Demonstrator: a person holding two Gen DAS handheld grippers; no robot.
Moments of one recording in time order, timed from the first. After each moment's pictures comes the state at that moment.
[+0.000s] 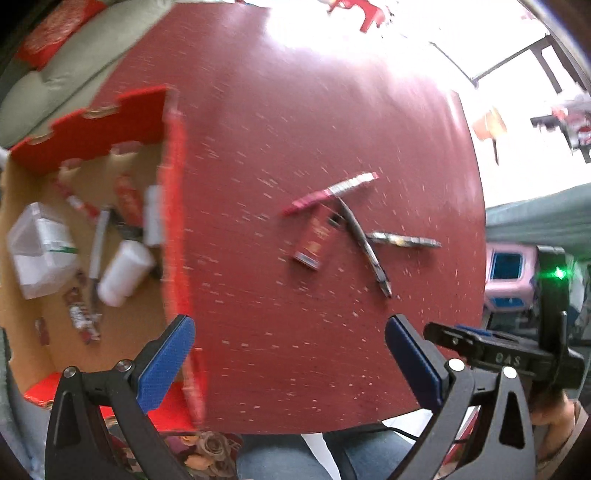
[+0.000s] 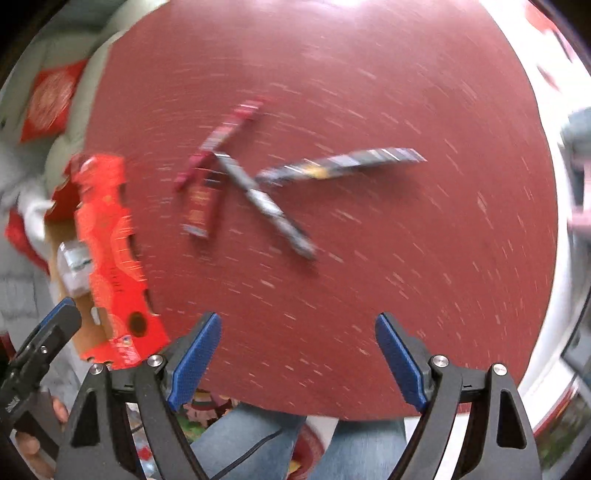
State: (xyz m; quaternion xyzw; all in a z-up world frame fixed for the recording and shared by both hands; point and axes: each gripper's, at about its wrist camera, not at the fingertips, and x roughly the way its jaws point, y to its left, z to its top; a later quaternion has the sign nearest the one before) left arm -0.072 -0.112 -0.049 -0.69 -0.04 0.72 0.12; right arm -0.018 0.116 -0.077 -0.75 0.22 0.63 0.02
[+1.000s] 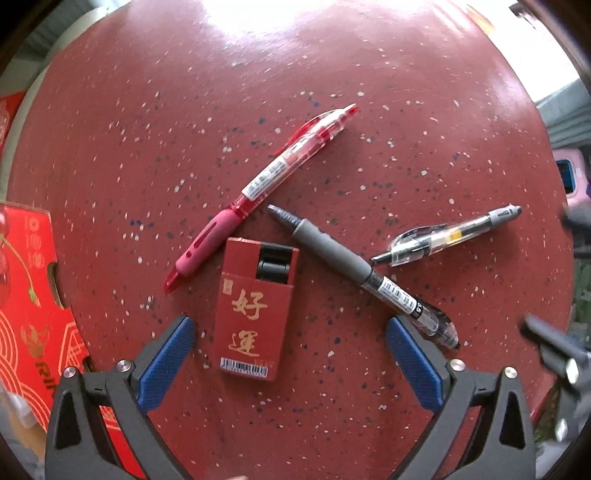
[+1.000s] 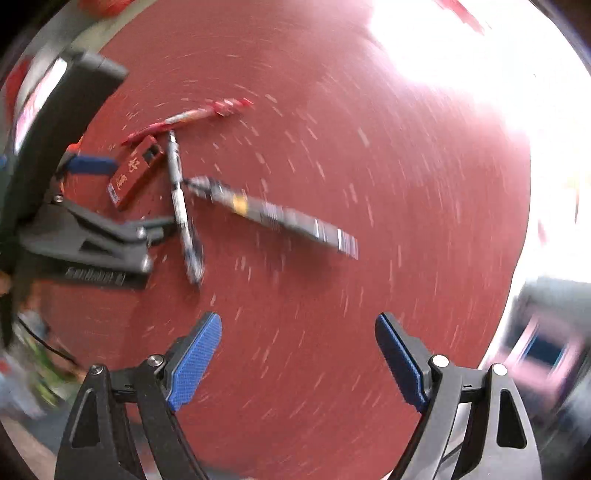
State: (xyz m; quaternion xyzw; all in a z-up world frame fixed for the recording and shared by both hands) left arm -0.111 0.011 -0.167 -0.69 0.16 0.69 0.16; right arm -0.052 0.119 -0.102 -0.70 -0.11 0.70 -0.10
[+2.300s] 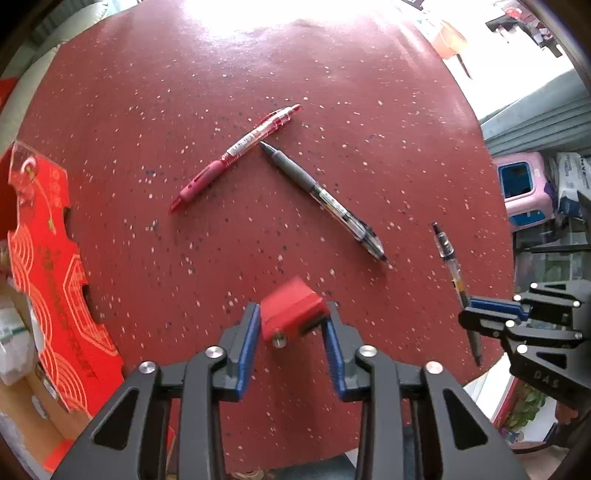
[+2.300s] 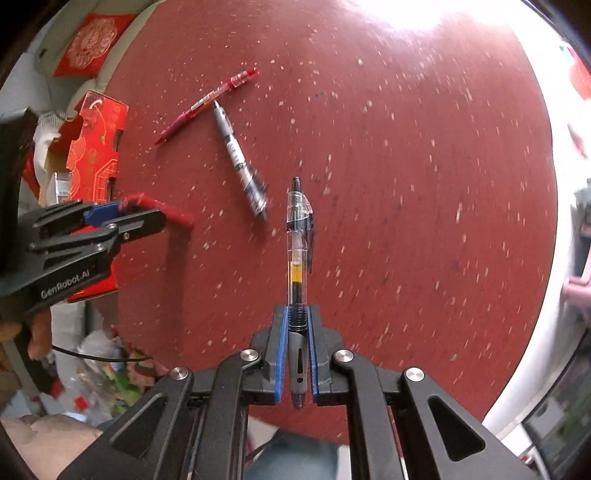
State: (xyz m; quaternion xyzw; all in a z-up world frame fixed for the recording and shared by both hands) left arm -0.065 -0.002 -0.090 -0.69 0.09 0.69 0.21; right arm 0.028 0.150 -0.090 -0.73 0.12 0.66 -0.08
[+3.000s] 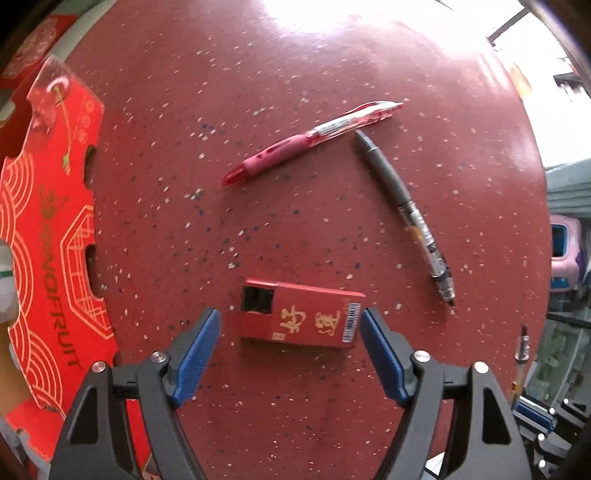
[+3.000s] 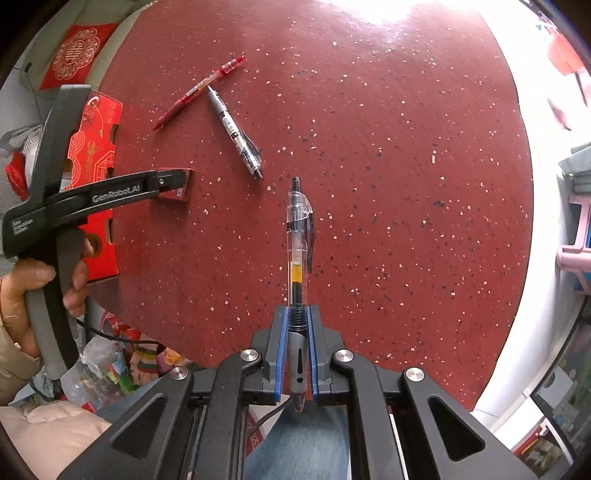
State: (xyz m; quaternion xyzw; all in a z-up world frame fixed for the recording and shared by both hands) left arm -0.094 -0.052 -0.141 -0.71 0.03 0.70 0.07; right arm 0.050 0.144 -0.075 -0.74 0.13 0.66 -0.04
